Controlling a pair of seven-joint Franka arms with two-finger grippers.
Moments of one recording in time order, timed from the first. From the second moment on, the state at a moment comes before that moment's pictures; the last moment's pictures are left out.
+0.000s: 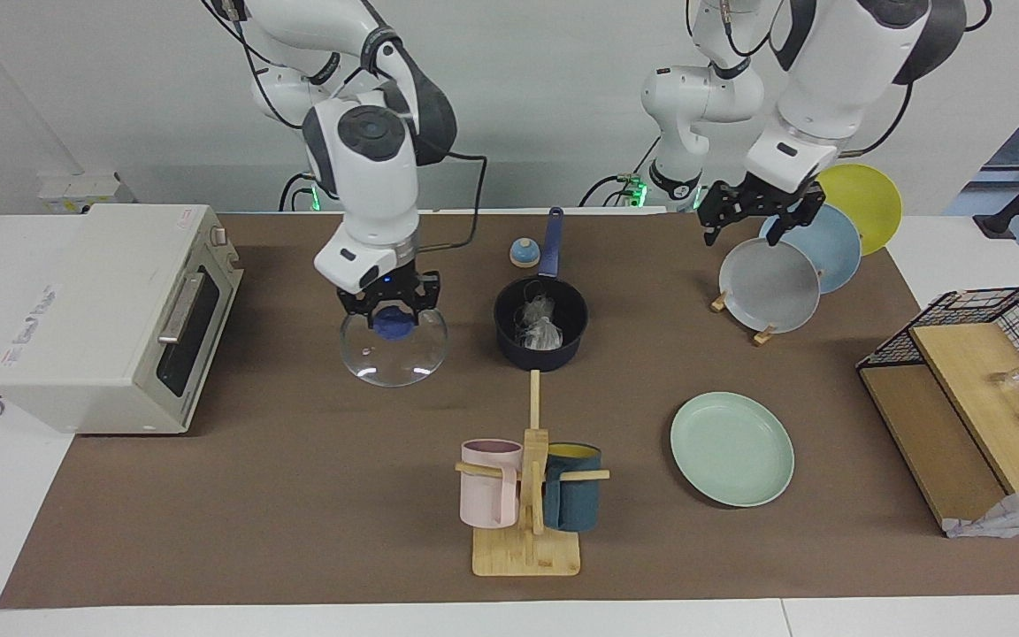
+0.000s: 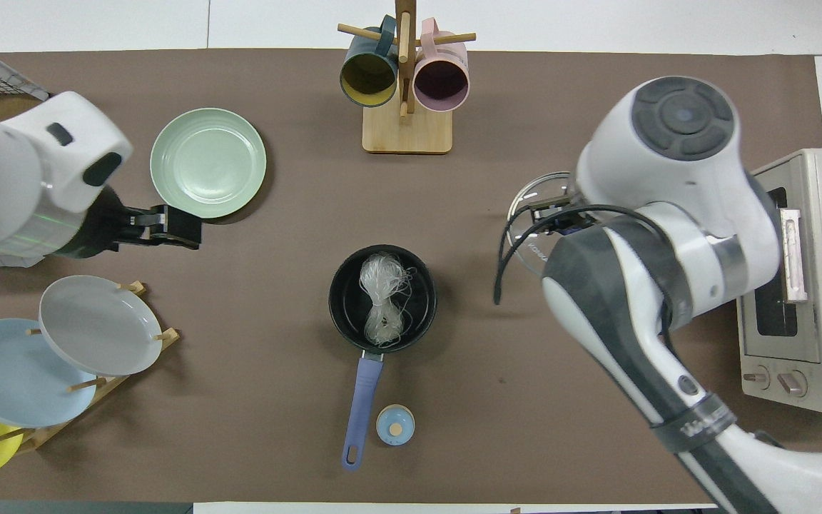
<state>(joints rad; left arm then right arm) -0.24 -0.04 -0.09 -1.69 -0.06 1.66 -0.25 0.05 0.18 0.25 -1.74 -0.11 1.86 0.20</state>
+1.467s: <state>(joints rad) -0.60 0.26 -0.10 -1.91 -0.11 2.13 -0.45 0.03 0.09 0.07 -2.00 -0.05 2.00 0.05</state>
